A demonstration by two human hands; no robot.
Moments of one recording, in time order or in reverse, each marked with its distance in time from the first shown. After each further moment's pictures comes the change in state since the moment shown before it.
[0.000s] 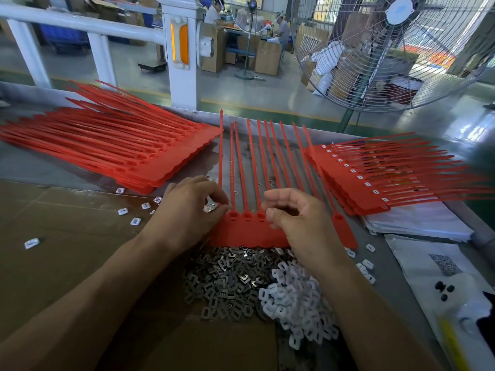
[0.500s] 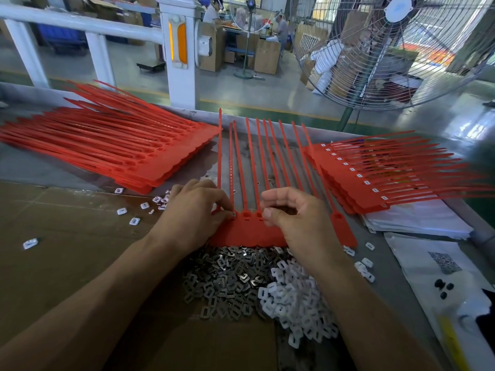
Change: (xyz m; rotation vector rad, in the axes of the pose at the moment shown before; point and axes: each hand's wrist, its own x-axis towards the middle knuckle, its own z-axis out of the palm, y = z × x) left_hand 0.003 0.004 0.011 0.122 -0.097 -0.050; right_hand -0.001 -0.003 0.002 -0.014 0.015 -0.028
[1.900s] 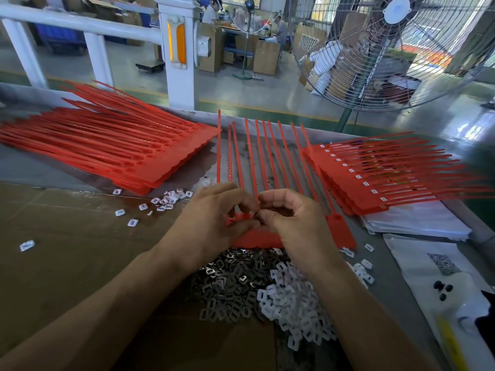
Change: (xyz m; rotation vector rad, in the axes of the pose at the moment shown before) left_hand -0.010 0.026 -0.001 -0.256 0.095 0.317; right_hand -0.002 0.000 0.005 0.116 -0.022 0.041
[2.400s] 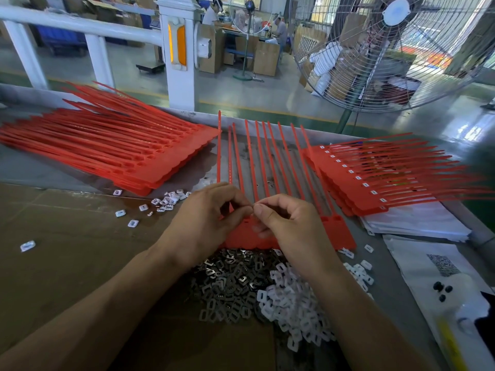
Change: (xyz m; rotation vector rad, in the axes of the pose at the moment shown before) left_hand 0.001 -0.004 -0.001 -0.118 0.044 -0.099; right_hand -0.003 -0.002 0.002 -0.077 -0.051 -0.024
